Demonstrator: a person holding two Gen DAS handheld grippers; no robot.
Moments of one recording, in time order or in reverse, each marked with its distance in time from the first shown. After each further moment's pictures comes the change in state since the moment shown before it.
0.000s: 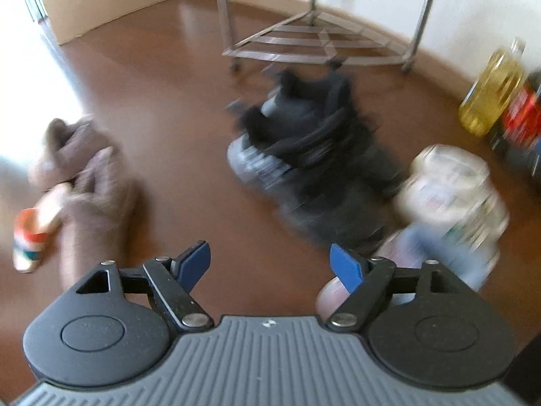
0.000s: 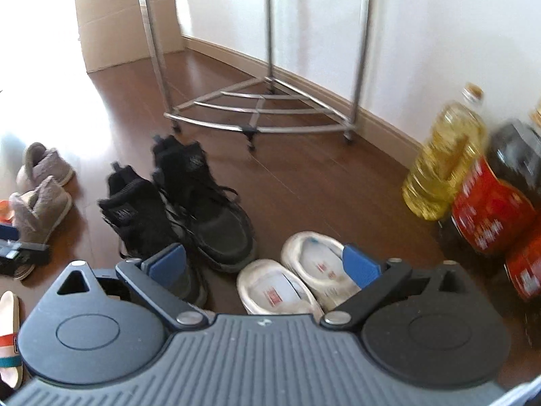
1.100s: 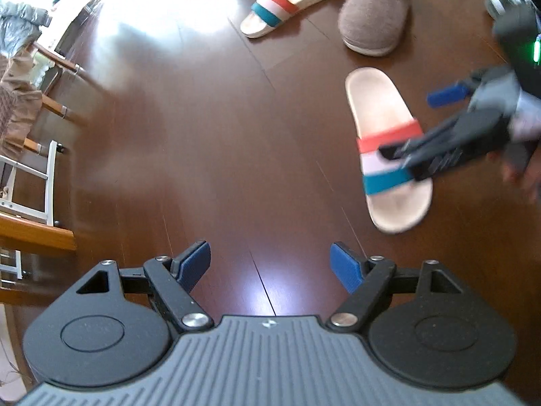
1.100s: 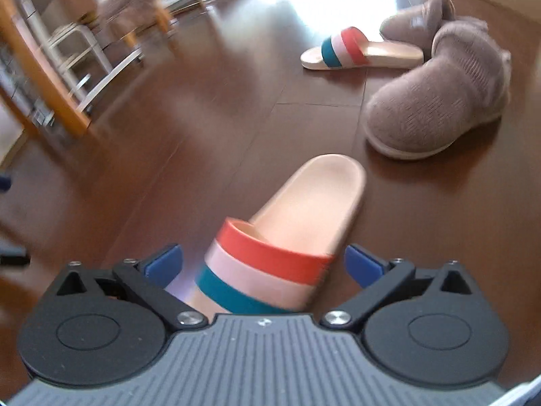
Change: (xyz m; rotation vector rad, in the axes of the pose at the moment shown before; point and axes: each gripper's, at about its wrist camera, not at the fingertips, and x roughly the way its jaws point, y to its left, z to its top) left arm -0.077 0.181 -0.297 -0.395 0.250 0.378; right arm 0.095 0.485 -0.183 -0.585 0.236 0.714
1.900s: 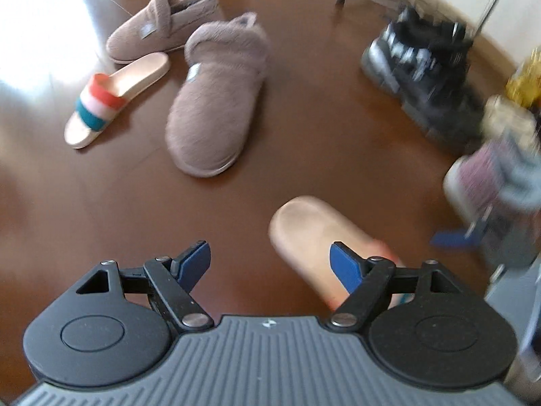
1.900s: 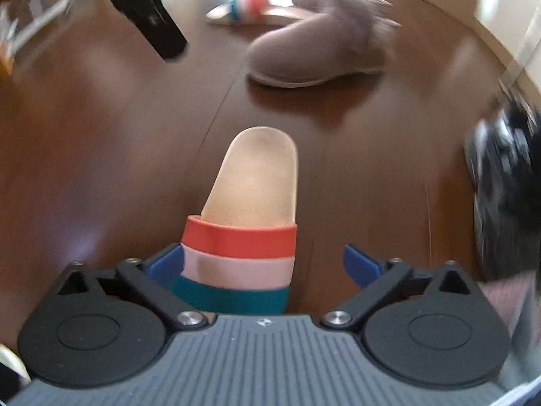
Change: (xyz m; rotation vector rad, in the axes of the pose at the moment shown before) left arm 0.038 -0.101 0.137 0.173 -0.119 -0.493; right arm -0.101 -0.057 -0.096 0.094 0.087 -0.276
